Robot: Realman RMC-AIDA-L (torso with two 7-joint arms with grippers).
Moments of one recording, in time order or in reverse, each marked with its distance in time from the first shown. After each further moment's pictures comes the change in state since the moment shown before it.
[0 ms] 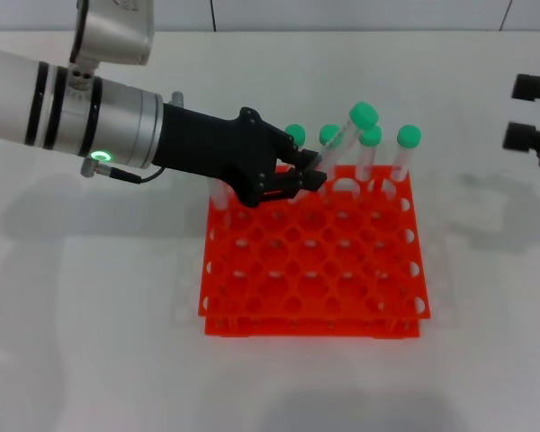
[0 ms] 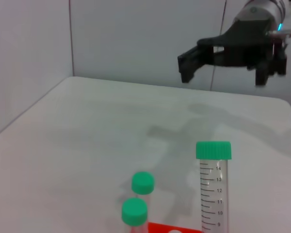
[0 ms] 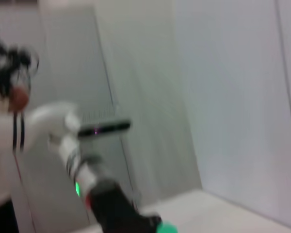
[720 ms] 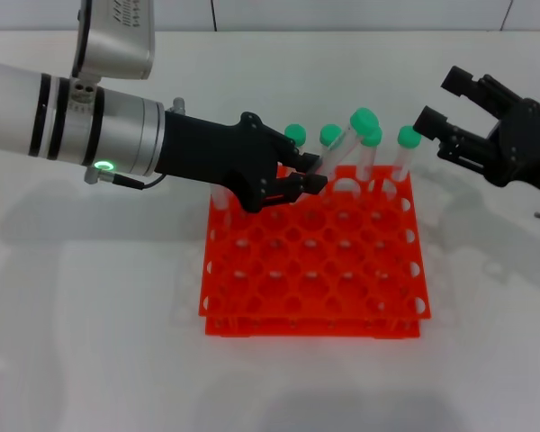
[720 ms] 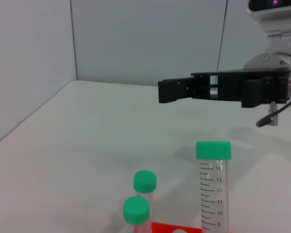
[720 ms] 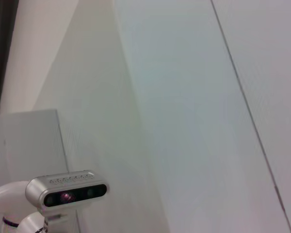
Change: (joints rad) left arm 0.021 -0.015 0.000 0.001 -0.008 -0.019 0.047; right arm 0.026 0.133 0.016 0.426 0.219 0.125 -0.439
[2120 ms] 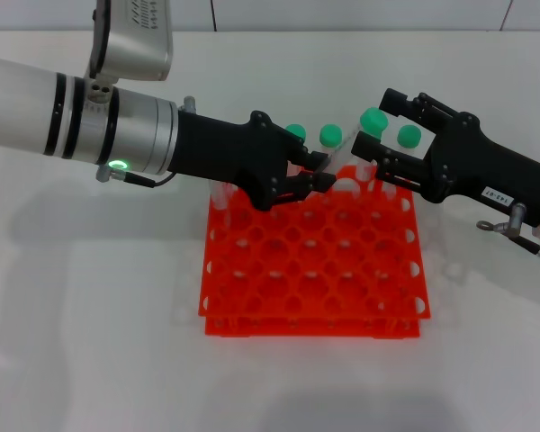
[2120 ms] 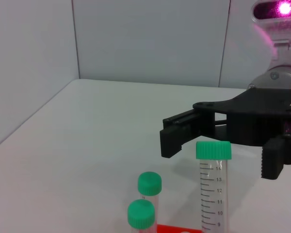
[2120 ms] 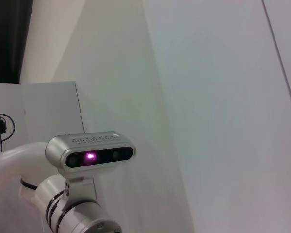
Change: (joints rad) left arm -0.011 -0.016 0.009 0.000 0.009 -0.035 0.002; right arm 0.094 0.003 -0.074 0.133 0.008 0.083 -0.130
